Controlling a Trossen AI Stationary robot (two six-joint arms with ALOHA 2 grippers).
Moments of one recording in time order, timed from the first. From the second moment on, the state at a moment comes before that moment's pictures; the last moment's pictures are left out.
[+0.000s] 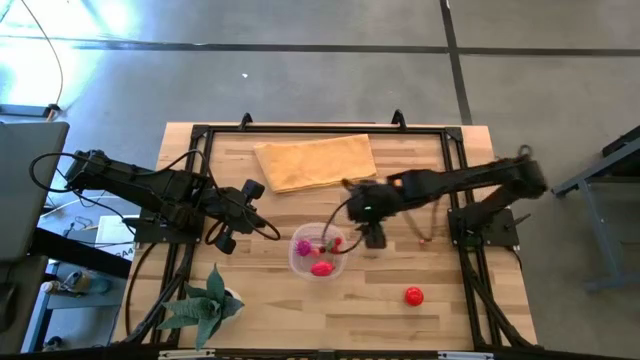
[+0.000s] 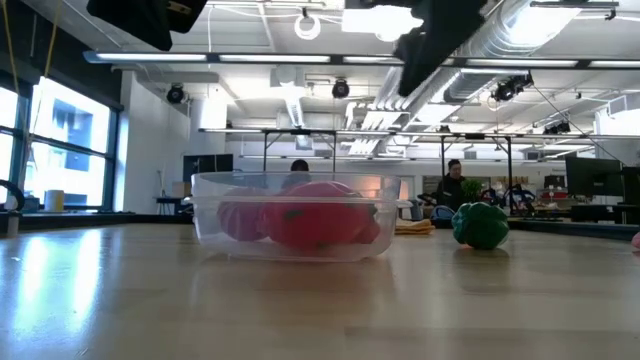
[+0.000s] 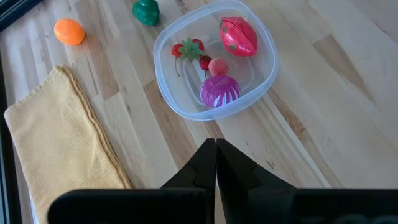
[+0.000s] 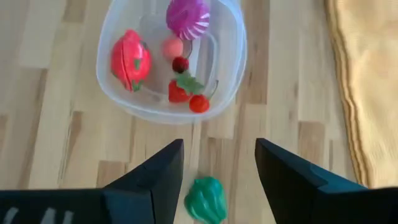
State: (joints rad) left arm -0.12 1.05 0.97 -0.81 -0.10 0.37; right arm 0.11 1.54 1.32 -0.86 -0.01 0.01
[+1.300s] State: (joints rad) left arm -0.12 1.05 0.97 -0.81 -0.10 0.37; right arm 0.11 1.36 0.75 -0.59 -0.01 -0.11
